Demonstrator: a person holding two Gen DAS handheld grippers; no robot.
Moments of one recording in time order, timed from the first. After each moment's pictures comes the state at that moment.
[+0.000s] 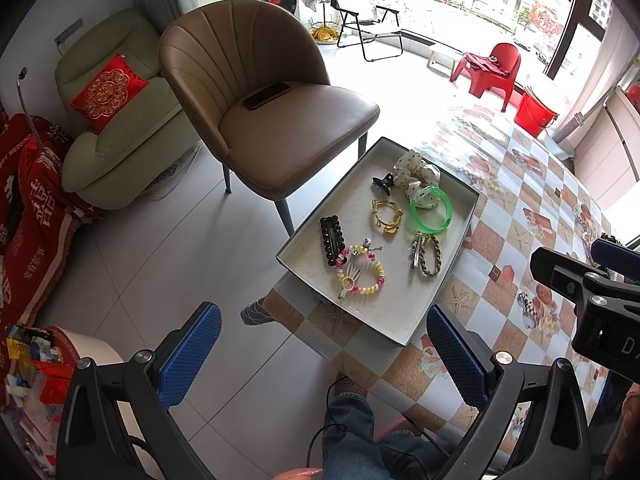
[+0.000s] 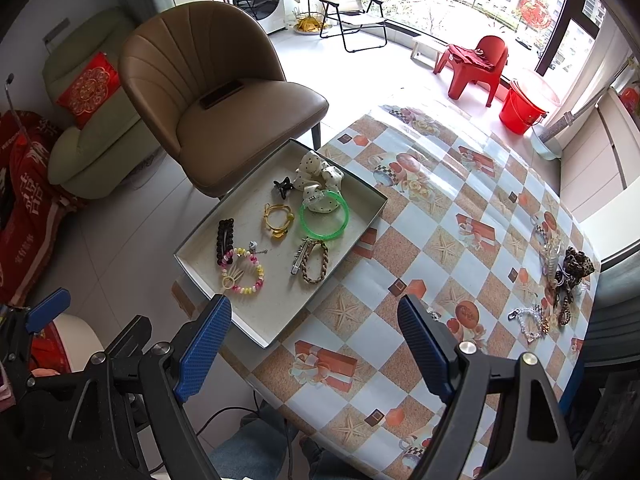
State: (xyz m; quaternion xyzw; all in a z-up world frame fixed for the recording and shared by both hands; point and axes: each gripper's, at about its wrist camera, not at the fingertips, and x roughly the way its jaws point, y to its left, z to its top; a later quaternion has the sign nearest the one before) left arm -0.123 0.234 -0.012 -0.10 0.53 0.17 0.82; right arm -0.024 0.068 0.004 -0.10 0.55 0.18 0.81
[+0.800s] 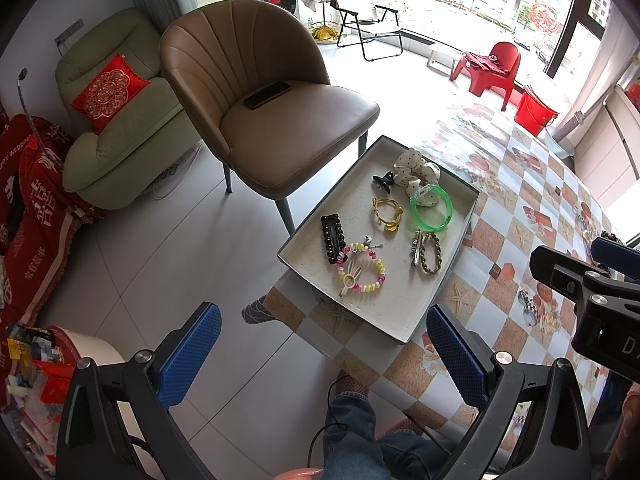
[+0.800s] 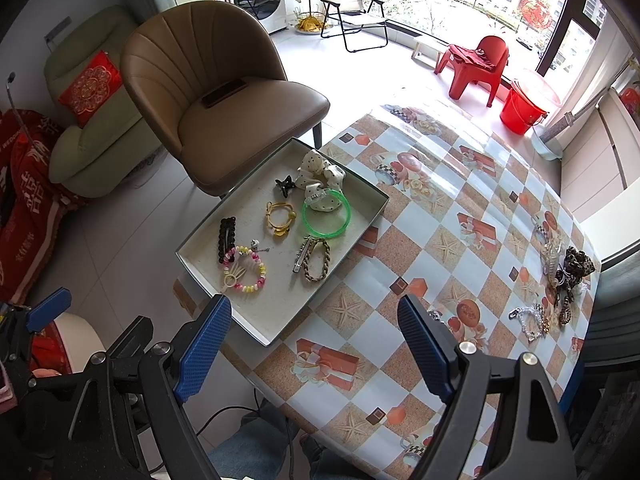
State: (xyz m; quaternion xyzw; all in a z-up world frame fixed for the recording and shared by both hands) left arm -0.124 0.233 -0.012 -0.10 0.53 0.17 0.82; right arm -0.025 0.068 0.004 -0.10 0.55 0.18 0.81
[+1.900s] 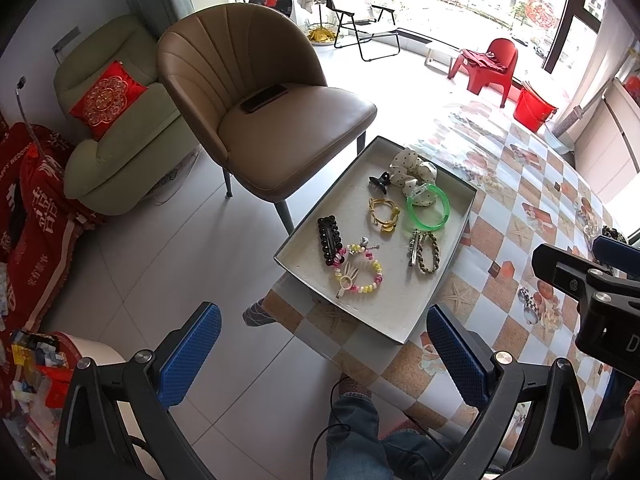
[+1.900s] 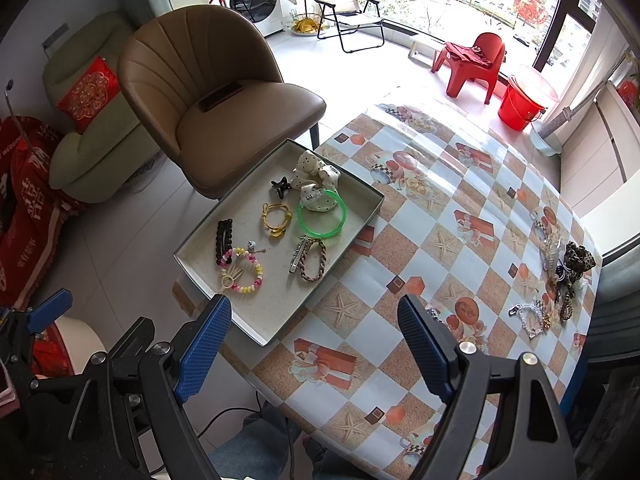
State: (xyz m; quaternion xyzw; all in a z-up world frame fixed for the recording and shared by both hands) left arm -0.126 0.231 -0.012 -0.09 0.54 0.17 0.82; right arm -0.025 0.063 0.004 -0.10 0.55 0.18 0.81
